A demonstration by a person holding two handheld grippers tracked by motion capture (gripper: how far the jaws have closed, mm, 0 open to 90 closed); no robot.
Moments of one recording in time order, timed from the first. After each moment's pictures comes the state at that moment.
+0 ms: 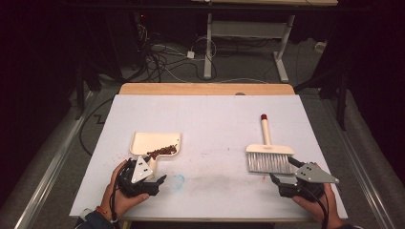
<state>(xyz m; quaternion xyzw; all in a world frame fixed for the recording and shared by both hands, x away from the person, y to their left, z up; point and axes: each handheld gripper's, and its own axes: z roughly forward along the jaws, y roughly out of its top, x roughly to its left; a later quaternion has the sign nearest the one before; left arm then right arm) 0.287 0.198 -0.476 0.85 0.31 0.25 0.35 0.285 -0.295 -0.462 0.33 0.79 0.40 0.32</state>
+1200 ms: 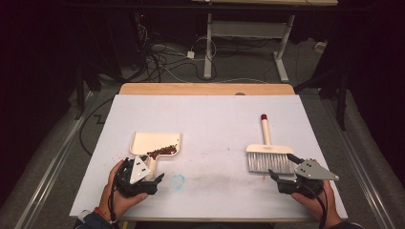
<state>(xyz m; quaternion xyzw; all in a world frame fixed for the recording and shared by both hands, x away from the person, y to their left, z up) 0.286 0.201 -0.474 0.84 0.33 0.27 0.35 0.292 -0.291 -0.456 0.33 0.79 0.42 0.32</state>
